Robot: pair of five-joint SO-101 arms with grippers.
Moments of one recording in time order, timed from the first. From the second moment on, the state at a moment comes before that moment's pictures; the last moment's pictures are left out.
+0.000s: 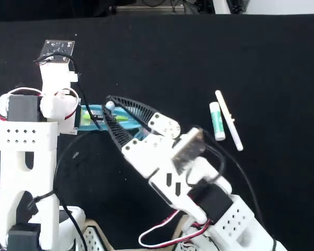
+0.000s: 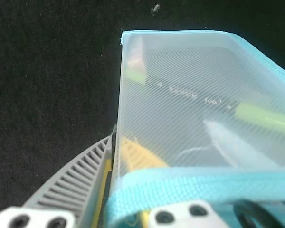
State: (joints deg) left arm -4.5 -27.5 7.6 95.6 -4.4; right arm -44.0 -72.8 62.5 15.1 2.9
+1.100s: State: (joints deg) left arm -4.5 -27.5 7.6 95.6 -4.4; right arm 2.7 -49.4 40.8 61.5 4.6
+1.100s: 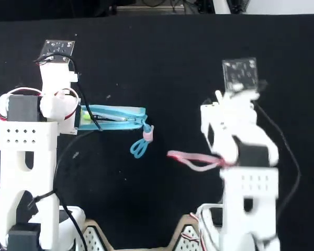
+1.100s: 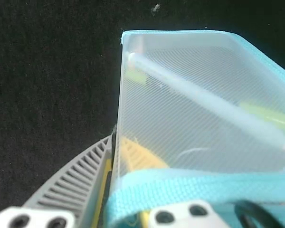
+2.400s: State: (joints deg) left arm -4.5 -27.5 7.8 95.9 -4.4; right arm 8.3 31.1 -2.4 61.9 6.6
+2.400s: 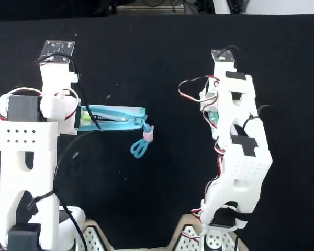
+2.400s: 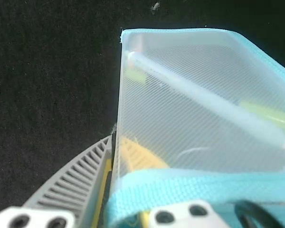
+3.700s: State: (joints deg) left arm -4.4 -27.5 7.8 95.9 -4.4; right arm -7.7 10.6 25.5 64.1 31.4
